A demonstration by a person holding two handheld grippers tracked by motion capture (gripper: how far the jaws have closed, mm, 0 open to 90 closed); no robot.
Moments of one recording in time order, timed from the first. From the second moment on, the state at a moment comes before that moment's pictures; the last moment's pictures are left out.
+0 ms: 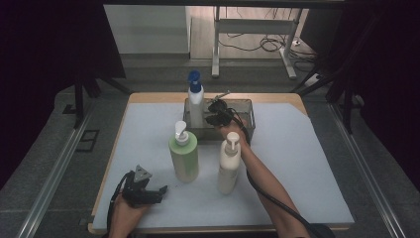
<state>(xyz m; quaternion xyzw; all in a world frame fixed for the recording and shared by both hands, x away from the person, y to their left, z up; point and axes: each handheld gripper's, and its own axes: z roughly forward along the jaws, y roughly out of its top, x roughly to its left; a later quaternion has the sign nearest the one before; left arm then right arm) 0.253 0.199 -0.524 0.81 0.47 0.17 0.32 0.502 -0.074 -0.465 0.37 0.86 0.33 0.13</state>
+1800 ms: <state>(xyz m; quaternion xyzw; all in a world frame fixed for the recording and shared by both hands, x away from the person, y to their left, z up) 0.253 0.199 -0.524 0.81 0.47 0.17 0.32 0.507 -0.059 -0.463 0.34 0.87 0.34 0.12</state>
